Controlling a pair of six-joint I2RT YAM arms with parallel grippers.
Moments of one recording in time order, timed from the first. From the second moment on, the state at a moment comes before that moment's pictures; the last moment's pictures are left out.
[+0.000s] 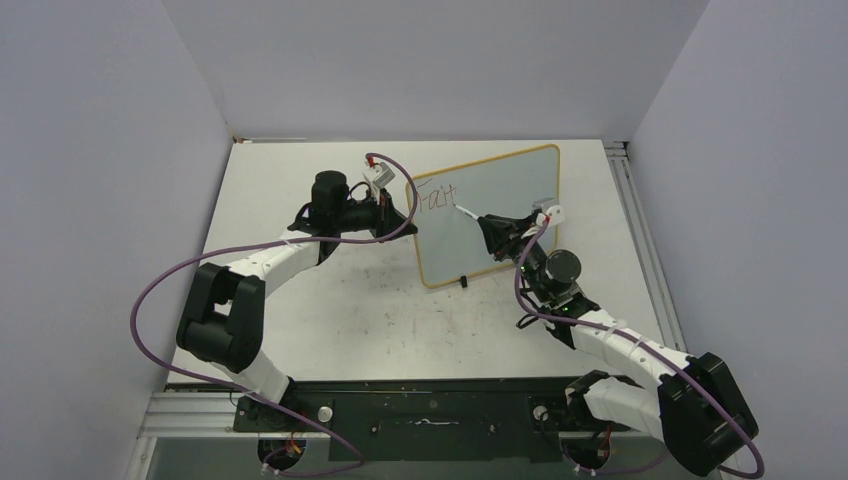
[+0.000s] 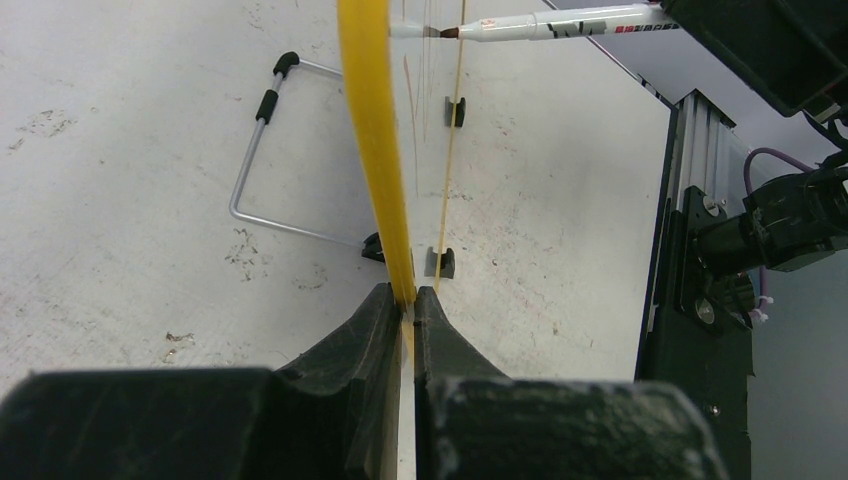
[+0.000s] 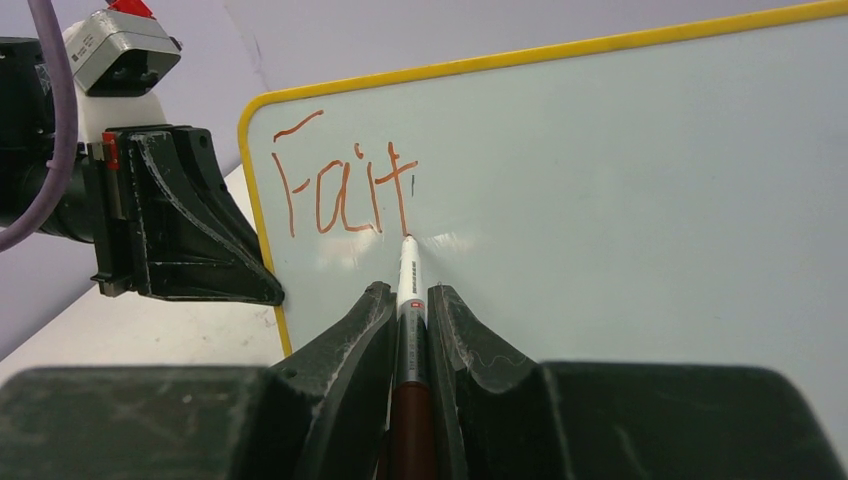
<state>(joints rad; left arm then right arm) -0.36 1.62 1.00 0.25 0.86 -0.20 0.52 1.08 0.42 0.80 0.00 0.27</state>
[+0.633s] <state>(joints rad) -0.36 1.62 1.00 0.25 0.86 -0.20 0.52 1.10 0.55 0.81 0.04 0.22</state>
